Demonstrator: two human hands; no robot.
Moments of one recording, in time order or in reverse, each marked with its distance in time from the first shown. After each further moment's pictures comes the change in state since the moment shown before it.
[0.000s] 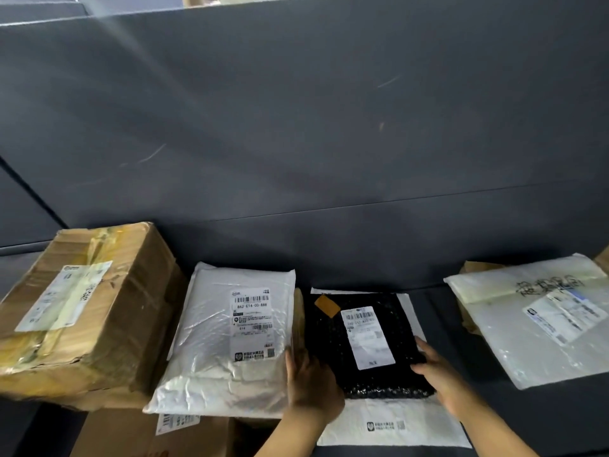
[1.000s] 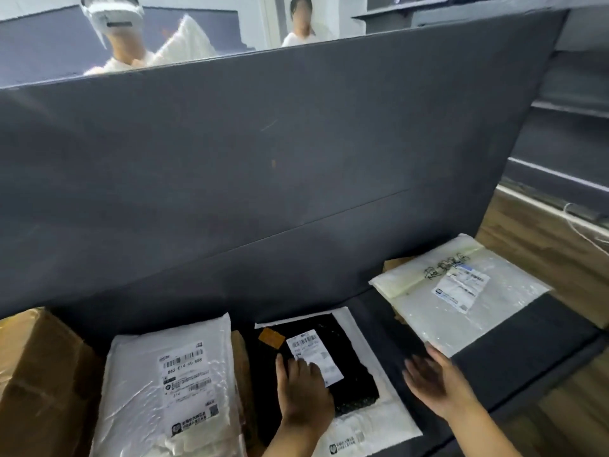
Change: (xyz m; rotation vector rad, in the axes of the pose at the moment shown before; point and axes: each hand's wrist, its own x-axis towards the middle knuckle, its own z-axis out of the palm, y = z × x) left_hand 0.019 0.058 -0.018 0.219 0.117 0.187; right_hand -0.032 0.029 -0.072 1.160 0.254 0.160
